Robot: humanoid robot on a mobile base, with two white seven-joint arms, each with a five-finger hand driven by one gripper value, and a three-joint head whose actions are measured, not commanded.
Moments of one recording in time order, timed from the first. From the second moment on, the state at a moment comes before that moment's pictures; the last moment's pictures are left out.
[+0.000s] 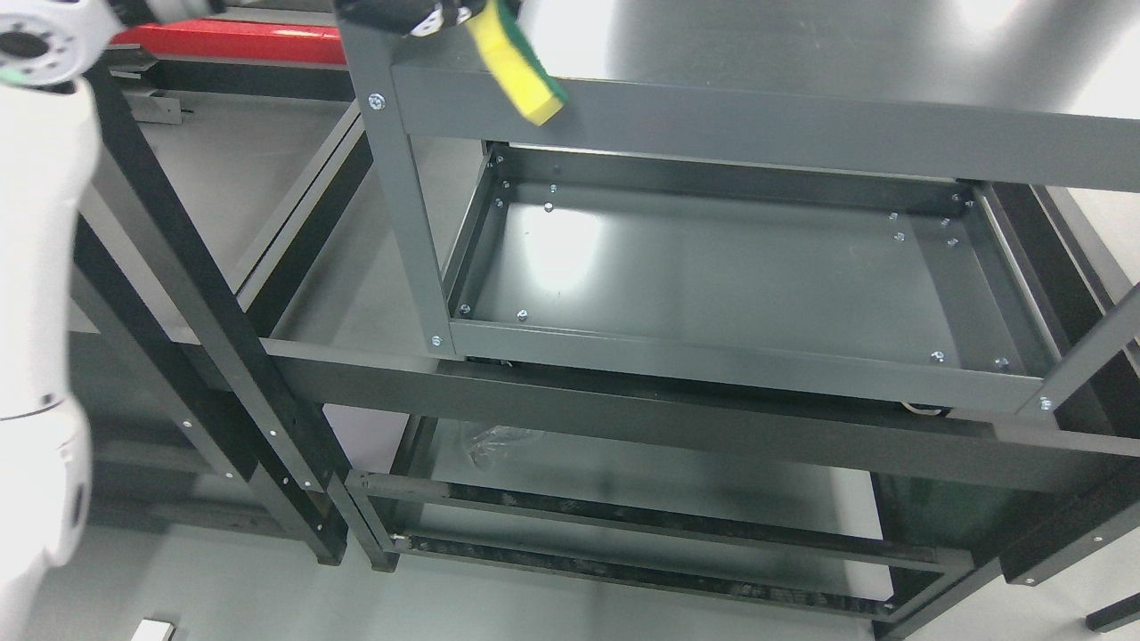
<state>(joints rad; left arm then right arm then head) -1.36 0.33 -0.26 -1.32 -0.61 -0.79 -0.82 -0.08 0.00 -0.21 0.00 -0.12 0.00 -0.07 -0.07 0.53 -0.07</state>
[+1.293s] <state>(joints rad) -1.55 0.04 -0.74 -1.00 -0.73 -0.65 -0.30 -0.08 0.00 -0.21 0.00 -0.12 0.00 -0.07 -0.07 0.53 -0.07</state>
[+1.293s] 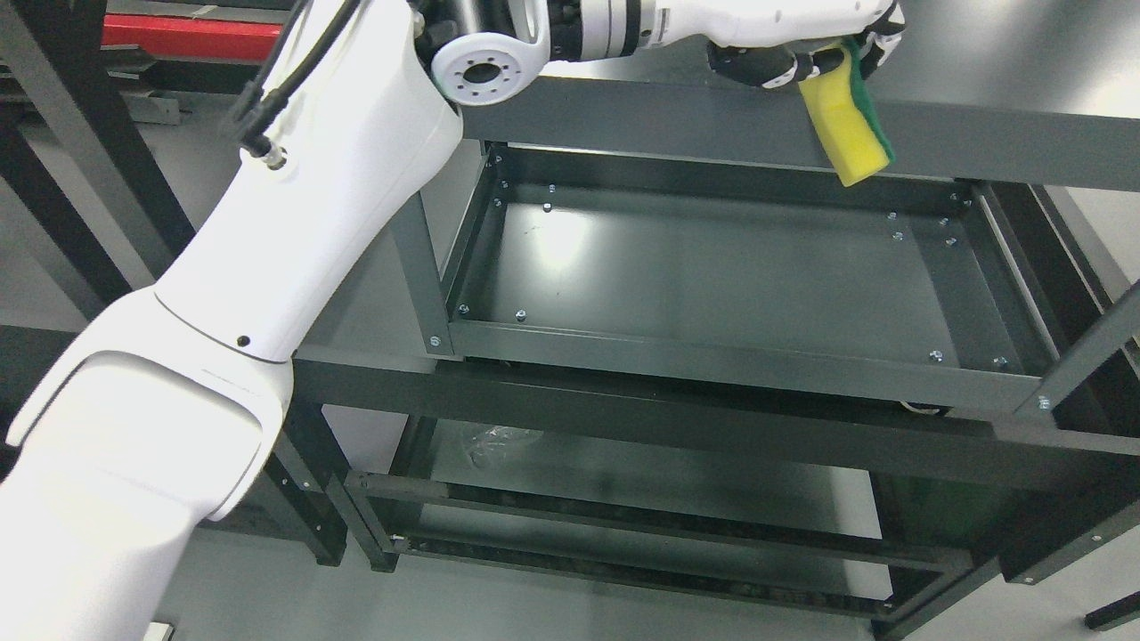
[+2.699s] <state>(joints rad) -1.51 0.22 -0.69 -1.02 -0.58 -0.79 -0.42 -0.08 0.00 -0.21 0.00 -0.12 0.00 -0.07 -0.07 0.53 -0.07</state>
